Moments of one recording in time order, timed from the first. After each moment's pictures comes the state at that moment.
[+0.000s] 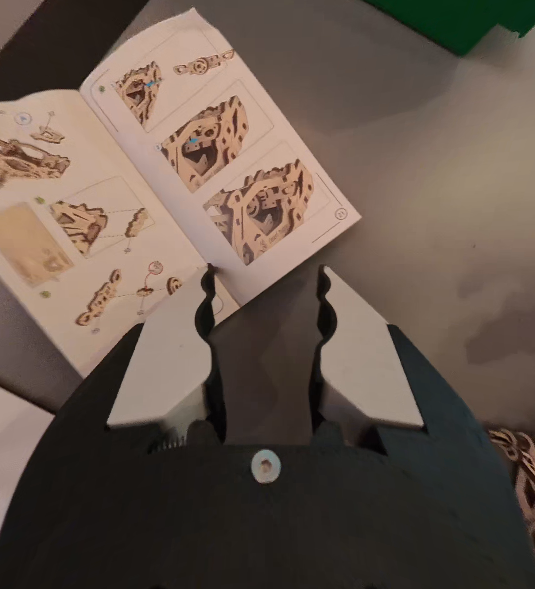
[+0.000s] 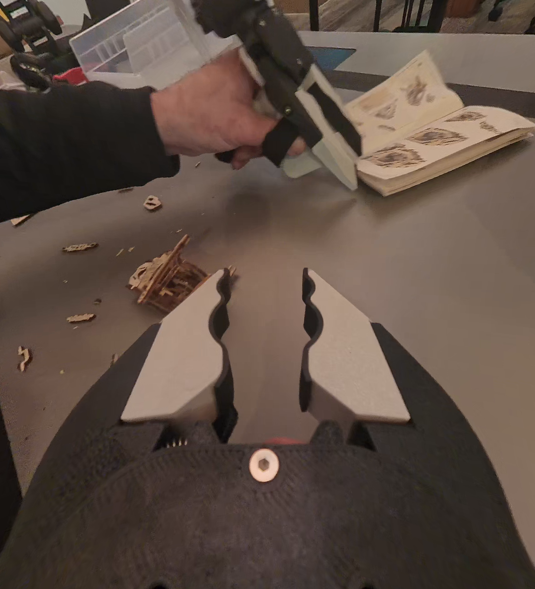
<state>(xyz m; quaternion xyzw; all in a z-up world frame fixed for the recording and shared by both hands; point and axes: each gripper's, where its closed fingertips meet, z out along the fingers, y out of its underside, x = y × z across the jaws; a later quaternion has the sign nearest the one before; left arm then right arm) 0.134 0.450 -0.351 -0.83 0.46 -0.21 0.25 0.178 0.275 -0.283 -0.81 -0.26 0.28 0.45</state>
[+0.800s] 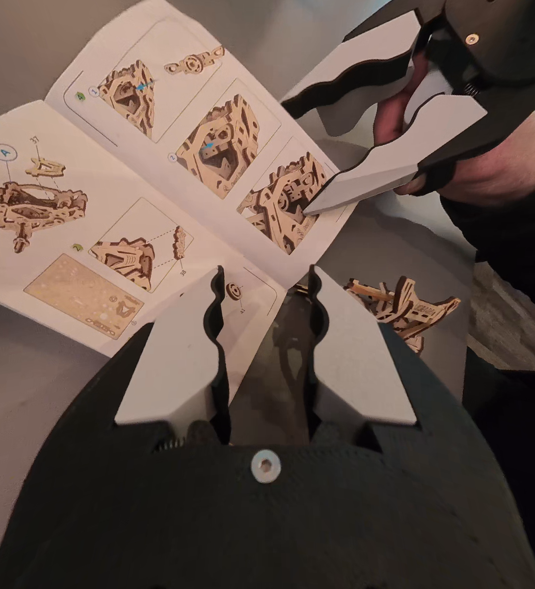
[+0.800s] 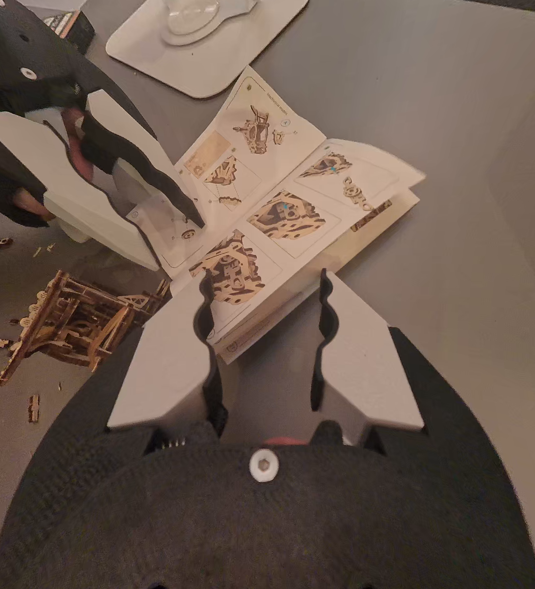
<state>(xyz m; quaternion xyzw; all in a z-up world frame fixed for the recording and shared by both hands) 0.110 0.304 -0.338 -0.81 0.42 -0.38 0.17 0.167 0.330 -0.333 -0.86 -0.28 0.25 0.36</state>
